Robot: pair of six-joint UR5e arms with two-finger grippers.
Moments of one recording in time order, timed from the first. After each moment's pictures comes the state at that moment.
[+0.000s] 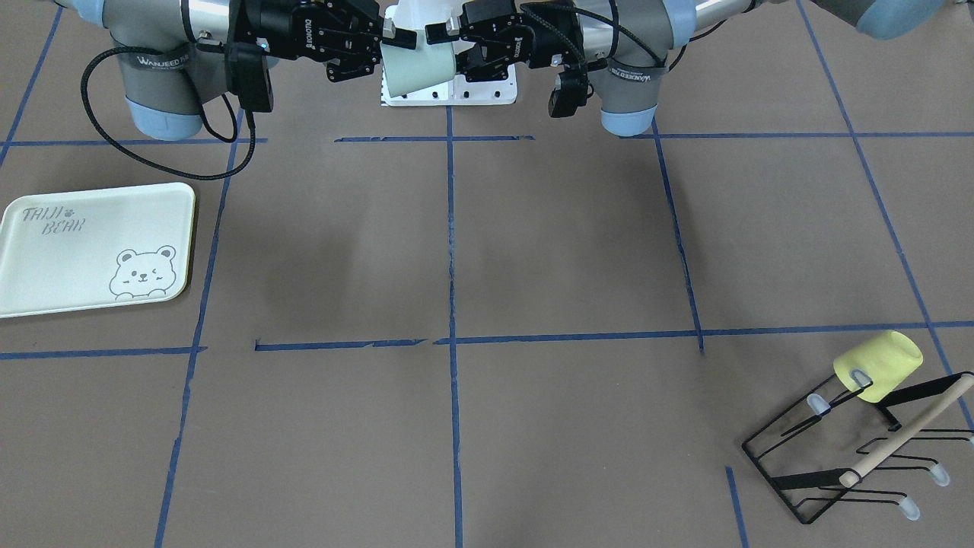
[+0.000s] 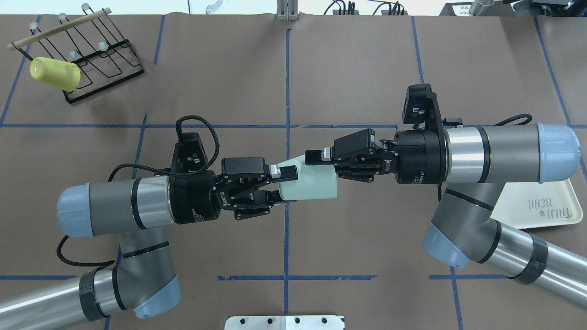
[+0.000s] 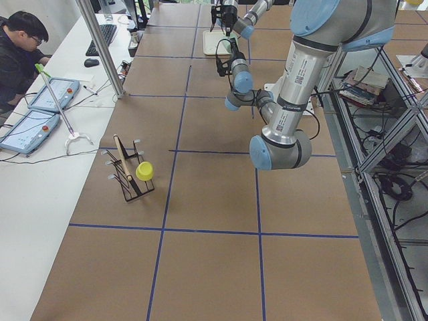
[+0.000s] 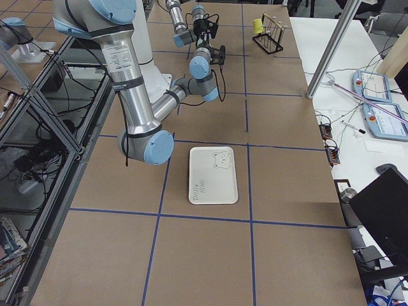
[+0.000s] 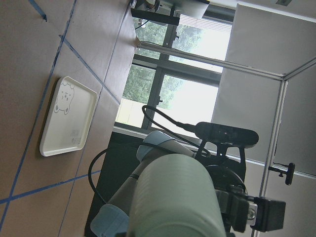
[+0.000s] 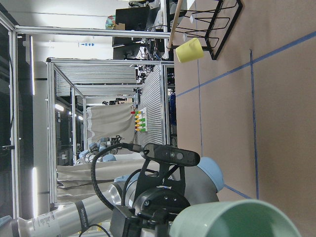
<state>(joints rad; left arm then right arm) -0.40 -2.06 -1.64 -3.34 -1.70 -2.07 0.60 -1.20 1.79 0.03 2.01 1.94</state>
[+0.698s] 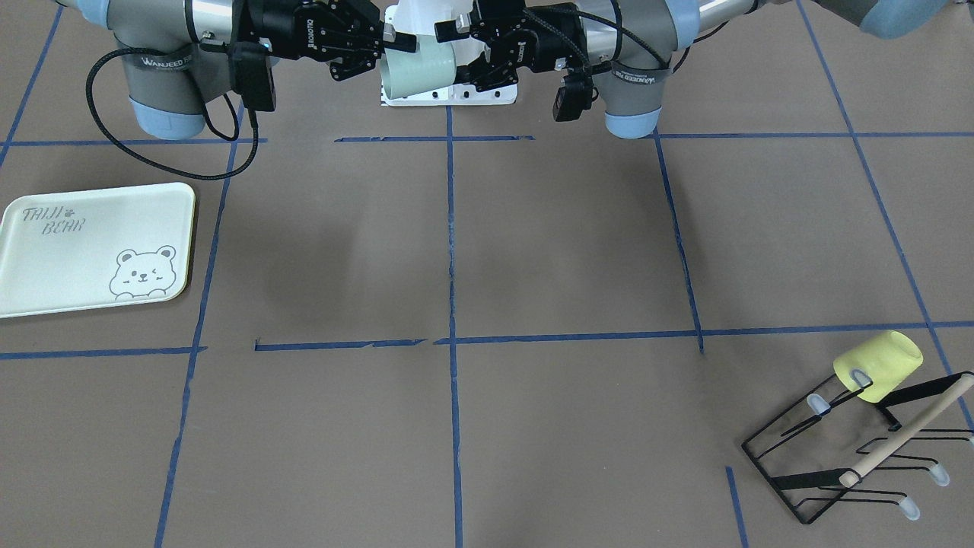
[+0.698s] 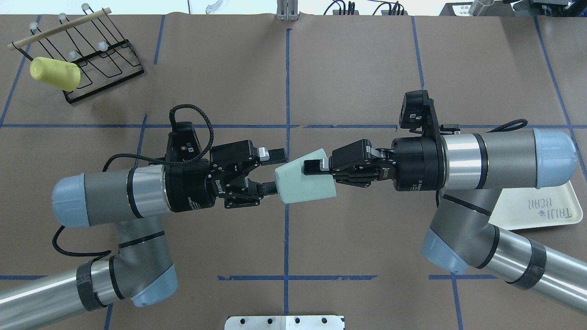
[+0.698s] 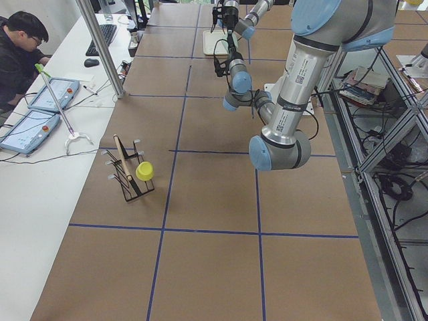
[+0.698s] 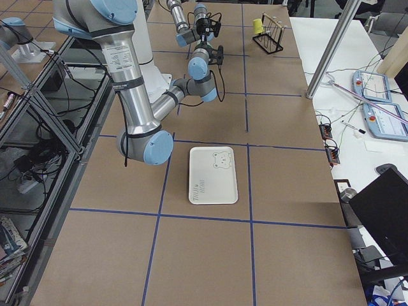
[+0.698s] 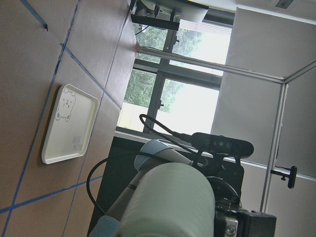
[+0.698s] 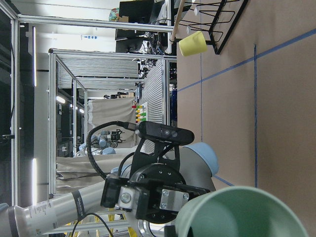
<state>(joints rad) -0.44 -2.06 -1.63 -3.33 -1.71 -2.06 0.58 -1.20 1.80 0.04 2.01 1.90</state>
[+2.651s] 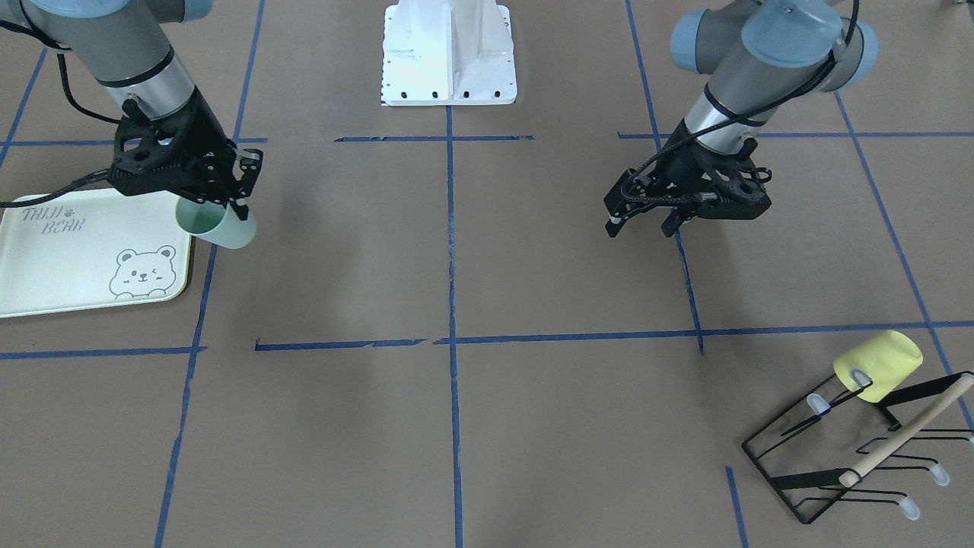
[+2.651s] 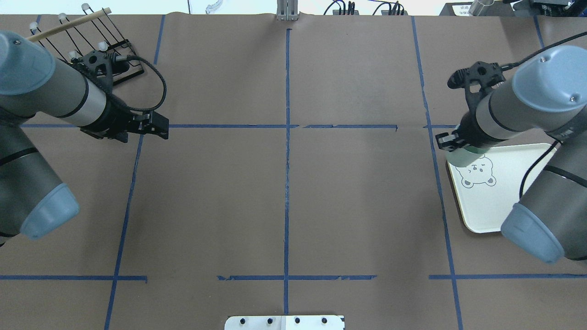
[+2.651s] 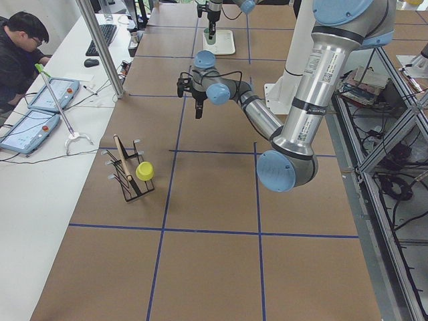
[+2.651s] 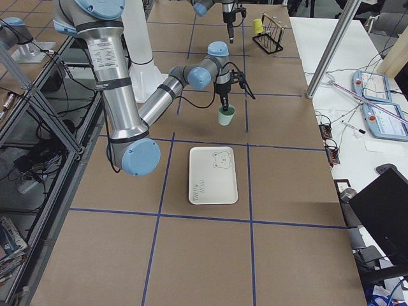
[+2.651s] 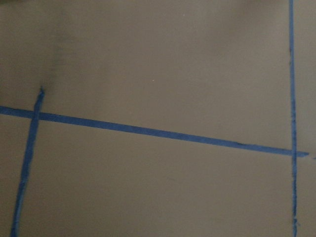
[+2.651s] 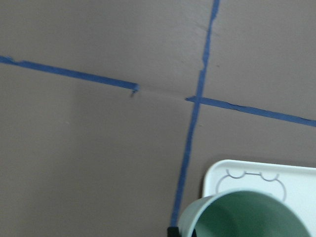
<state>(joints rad) -0.81 -1.86 -1.97 -1.70 -2.05 -1.05 0.79 -1.39 2.10 -1.69 1.89 0.75</state>
